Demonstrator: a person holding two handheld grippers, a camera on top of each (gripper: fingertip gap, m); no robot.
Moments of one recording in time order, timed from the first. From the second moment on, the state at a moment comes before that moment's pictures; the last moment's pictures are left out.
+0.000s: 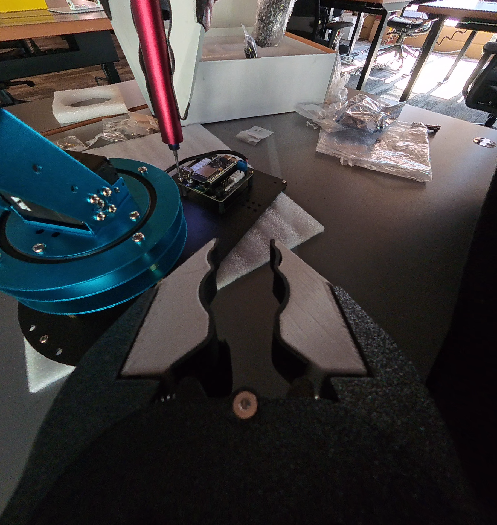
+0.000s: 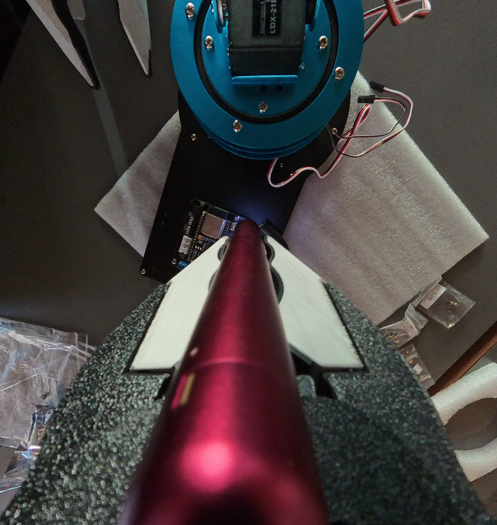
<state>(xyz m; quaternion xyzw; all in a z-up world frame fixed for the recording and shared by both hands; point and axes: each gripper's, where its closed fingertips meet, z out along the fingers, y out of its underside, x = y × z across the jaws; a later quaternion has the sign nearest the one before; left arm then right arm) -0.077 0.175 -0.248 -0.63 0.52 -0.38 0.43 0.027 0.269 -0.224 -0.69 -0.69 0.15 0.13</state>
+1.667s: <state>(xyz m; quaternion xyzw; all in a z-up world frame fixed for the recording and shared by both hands) -0.025 0.190 -0.273 -0.71 0.50 -0.28 0.41 0.018 0.267 -0.224 -0.65 -0.72 0.17 0.15</state>
